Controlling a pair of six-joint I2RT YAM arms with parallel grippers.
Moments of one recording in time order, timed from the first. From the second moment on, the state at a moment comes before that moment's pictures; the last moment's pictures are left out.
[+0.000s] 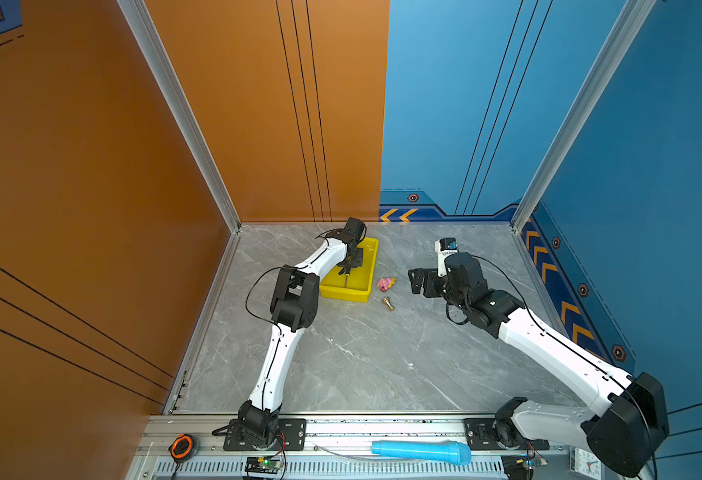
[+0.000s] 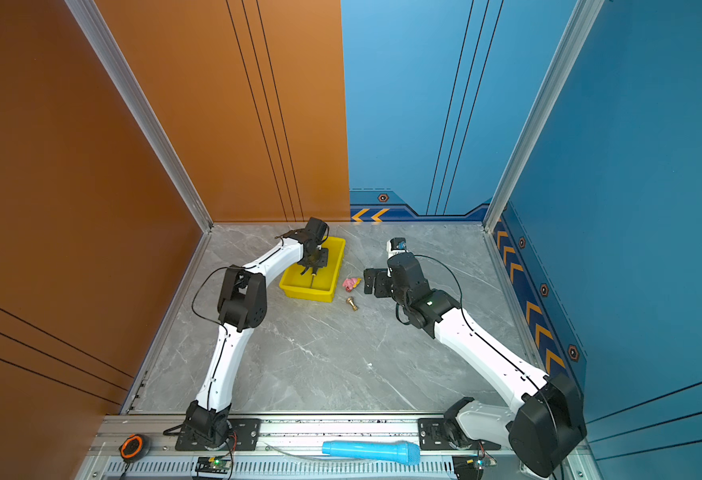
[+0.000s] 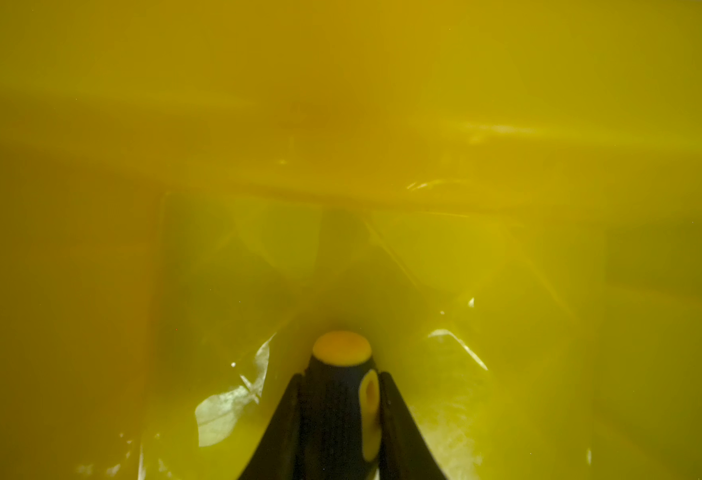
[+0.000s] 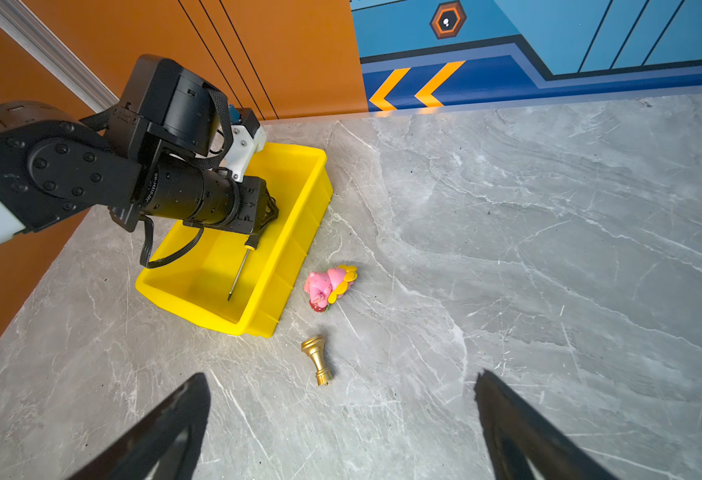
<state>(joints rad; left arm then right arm) -0.39 2.48 2.15 -0.77 -0.15 -0.30 0.56 1.24 1.00 -0.31 0.17 0.40</state>
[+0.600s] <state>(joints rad) -0.38 2.48 2.14 -0.75 -0.15 -0.30 0.53 1.19 1.00 -0.34 0.21 0.37</state>
